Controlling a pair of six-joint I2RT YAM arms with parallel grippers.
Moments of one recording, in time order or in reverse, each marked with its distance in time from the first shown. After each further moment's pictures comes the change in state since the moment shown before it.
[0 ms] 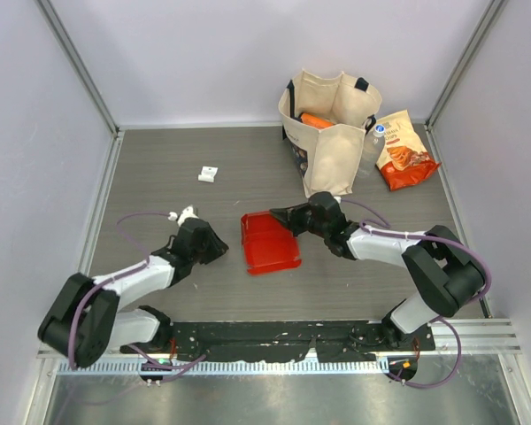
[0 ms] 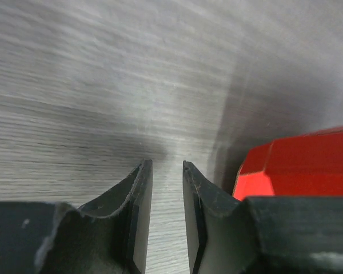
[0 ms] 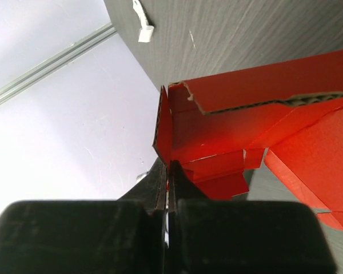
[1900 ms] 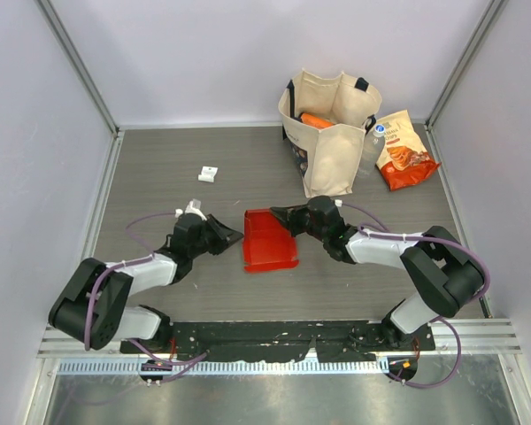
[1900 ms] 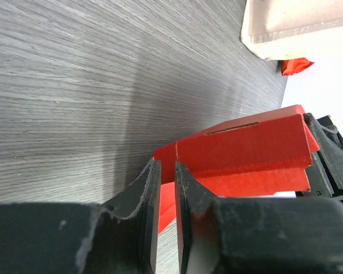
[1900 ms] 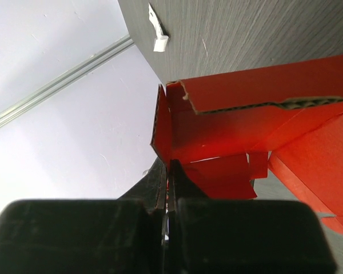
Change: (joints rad) left arm 0.065 0.185 -0.026 0.387 0.336 -0.212; right arm 0.030 0.001 -0.031 0.083 0.089 0.065
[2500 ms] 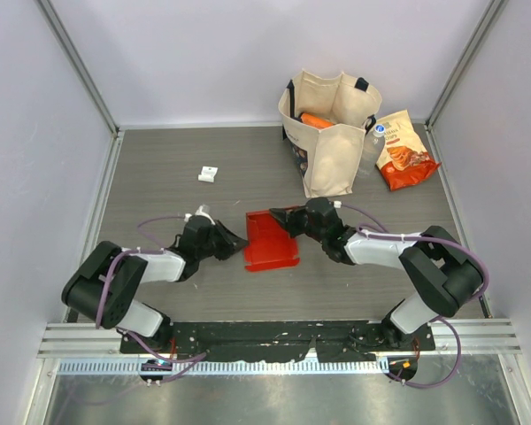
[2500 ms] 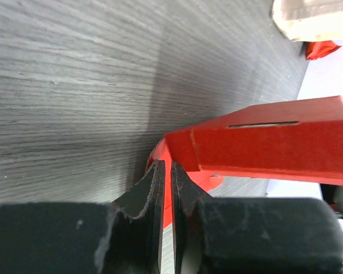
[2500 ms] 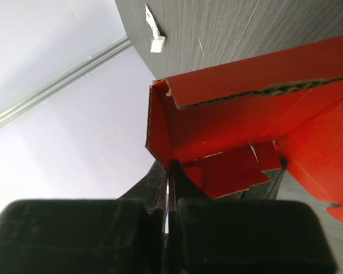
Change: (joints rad) left arm -0.042 0.096 0.014 0.027 0.015 -0.024; right arm 0.018 0.005 0.000 -0.004 0.016 0.006
